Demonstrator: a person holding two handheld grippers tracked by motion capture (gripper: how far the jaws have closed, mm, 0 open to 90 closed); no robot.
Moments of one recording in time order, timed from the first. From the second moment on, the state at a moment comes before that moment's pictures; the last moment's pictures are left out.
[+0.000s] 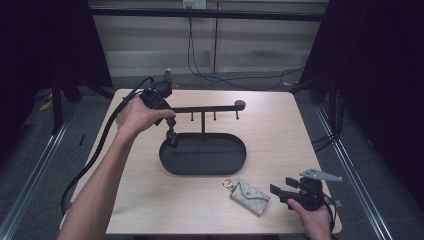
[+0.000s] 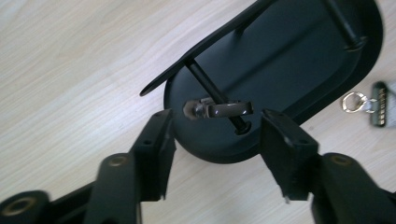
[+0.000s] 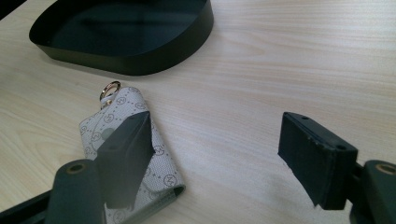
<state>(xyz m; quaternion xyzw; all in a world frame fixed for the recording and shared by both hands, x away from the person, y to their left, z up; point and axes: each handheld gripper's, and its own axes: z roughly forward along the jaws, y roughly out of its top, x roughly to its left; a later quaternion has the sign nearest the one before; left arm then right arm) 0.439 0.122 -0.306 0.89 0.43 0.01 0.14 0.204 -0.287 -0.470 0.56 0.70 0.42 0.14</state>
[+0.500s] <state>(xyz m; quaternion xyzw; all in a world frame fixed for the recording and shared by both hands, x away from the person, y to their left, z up) 0.417 0.155 -0.305 0.88 0.42 0.01 0.21 0.203 -0.288 -0.470 0.56 0.70 0.42 0.15</state>
